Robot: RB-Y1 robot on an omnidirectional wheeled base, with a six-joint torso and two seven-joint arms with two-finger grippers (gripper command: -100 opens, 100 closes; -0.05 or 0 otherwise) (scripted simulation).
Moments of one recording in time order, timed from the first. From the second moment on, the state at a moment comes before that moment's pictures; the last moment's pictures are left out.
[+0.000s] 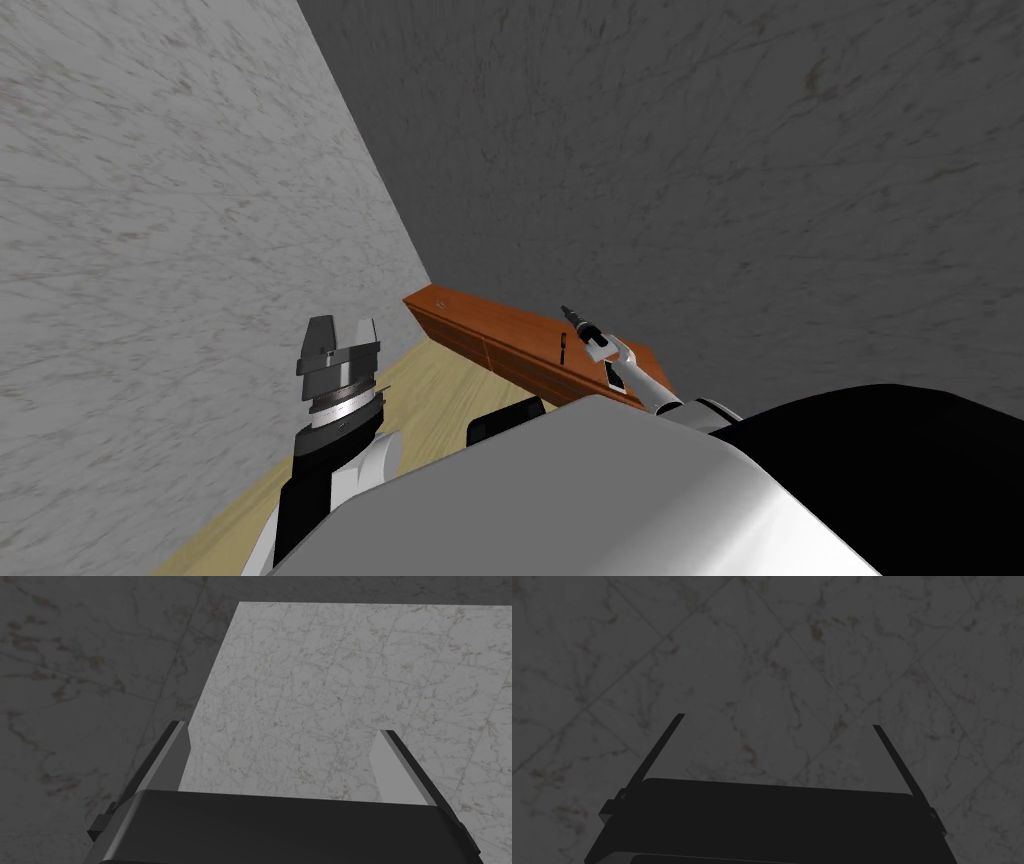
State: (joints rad) left arm 0.52 0.05 0.01 -2.25 -0.01 -0.56 -0.07; right arm 0.02 -0.53 -0.02 -1.18 -0.03 -0.13 0.26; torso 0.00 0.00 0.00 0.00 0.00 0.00
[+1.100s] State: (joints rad) left arm 0.52 0.05 0.01 -2.25 -0.01 -0.56 -0.07; right arm -0.03 -0.56 -0.02 -0.80 -0.02 -0.05 0.31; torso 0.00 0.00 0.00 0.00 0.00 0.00
